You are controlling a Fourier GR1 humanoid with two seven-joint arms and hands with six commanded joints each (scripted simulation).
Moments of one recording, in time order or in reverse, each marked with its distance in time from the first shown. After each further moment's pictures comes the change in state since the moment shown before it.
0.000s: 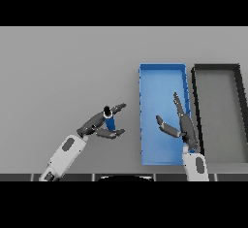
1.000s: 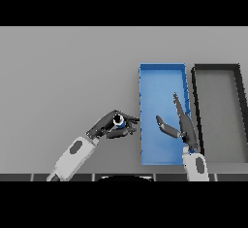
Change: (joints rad) left arm 0.001 -0.079 -0.048 -0.181 0.028 0.083 -0.036; right arm 0.003 -0.004 0.001 0.004 0.005 0.004 -0.016
